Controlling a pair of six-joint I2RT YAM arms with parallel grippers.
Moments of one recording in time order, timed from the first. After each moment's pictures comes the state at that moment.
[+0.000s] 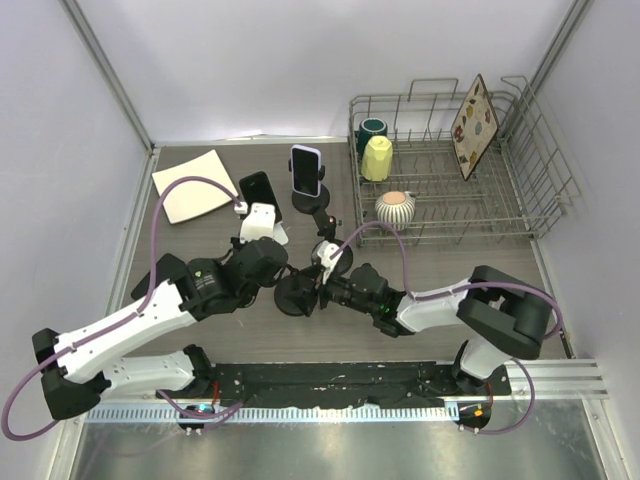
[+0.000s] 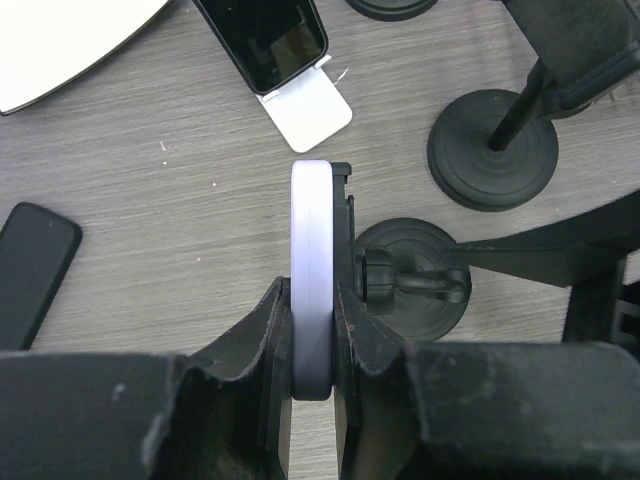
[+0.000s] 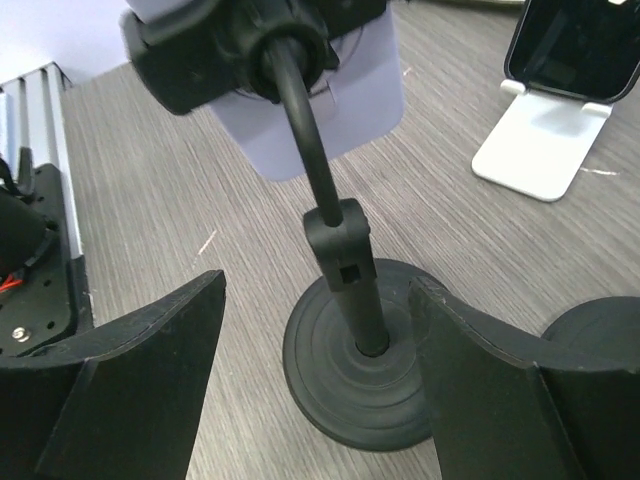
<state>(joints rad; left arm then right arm) -1.03 1.04 1.06 -0.85 -0.77 -0.56 1.05 1.55 0.51 0.97 -0.06 0.17</state>
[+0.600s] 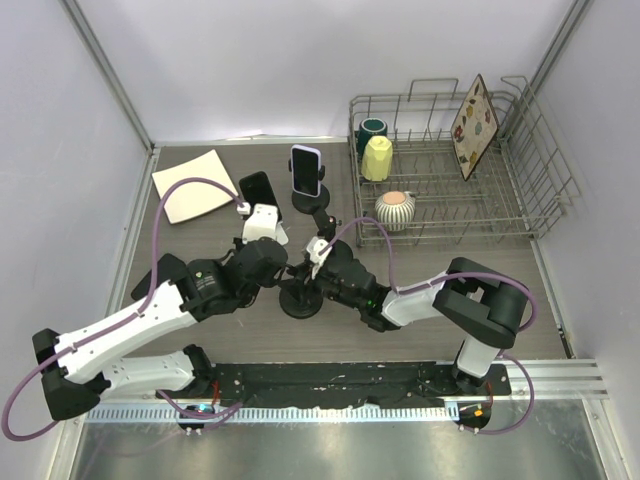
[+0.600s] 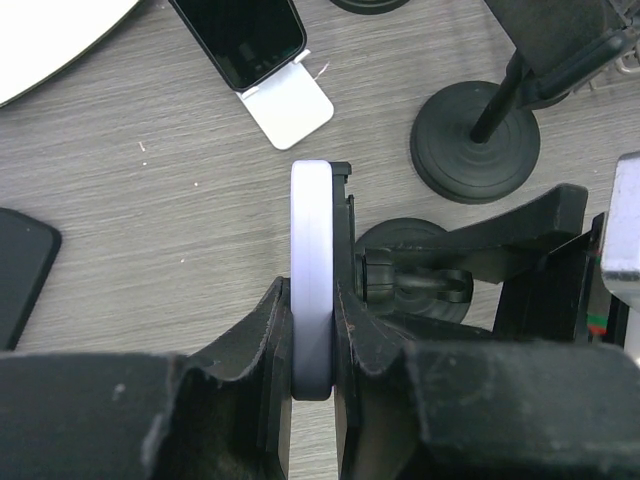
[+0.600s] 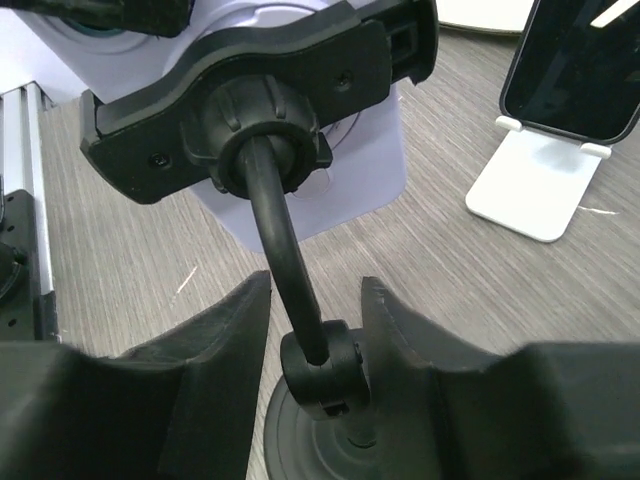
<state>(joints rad) -1.03 1.03 1.05 -0.82 -0.72 -0.55 1.05 1.71 0.61 1.04 -0.05 0.15</state>
